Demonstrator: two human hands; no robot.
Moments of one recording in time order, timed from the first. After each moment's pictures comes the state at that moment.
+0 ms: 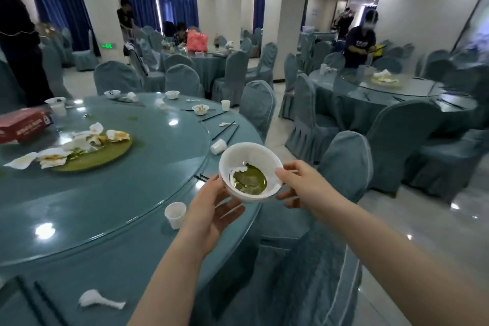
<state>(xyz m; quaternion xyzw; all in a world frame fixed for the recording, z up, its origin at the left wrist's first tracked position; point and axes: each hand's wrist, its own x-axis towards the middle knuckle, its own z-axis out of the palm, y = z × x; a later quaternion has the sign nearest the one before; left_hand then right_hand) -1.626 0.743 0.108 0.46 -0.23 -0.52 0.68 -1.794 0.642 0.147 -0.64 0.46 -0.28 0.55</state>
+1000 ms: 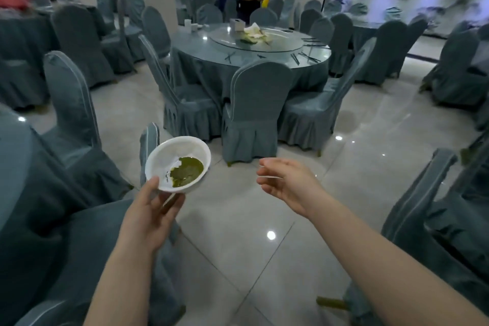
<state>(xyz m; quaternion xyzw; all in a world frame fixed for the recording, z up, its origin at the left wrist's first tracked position) -2.081 0.304 0.040 0.46 -0.08 -0.61 0.64 -2.327 0.262 0.078 -0.36 0.52 -0.45 0.63</state>
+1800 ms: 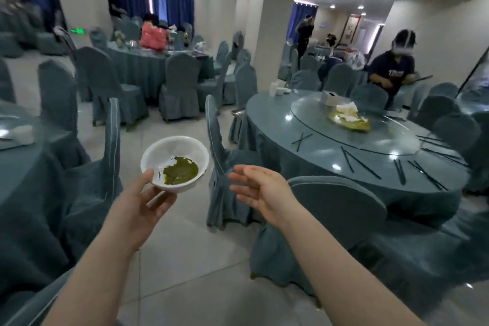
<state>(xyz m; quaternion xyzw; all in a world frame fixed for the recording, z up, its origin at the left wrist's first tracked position) -2.072 -0.193 0.112 0.45 -0.03 -0.42 0.79 -2.262 -0.325 0.148 -0.56 0.35 -0.29 0.70</state>
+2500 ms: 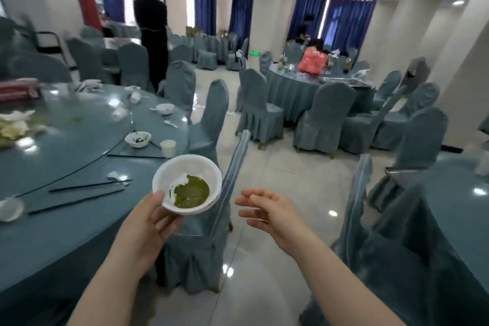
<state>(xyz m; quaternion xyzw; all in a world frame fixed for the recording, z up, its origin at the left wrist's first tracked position) -1.787 -0.288 0.088 0.50 0.05 -0.14 0.85 -1.847 -0.517 0.108 -0.65 0.16 -0.01 0.74</state>
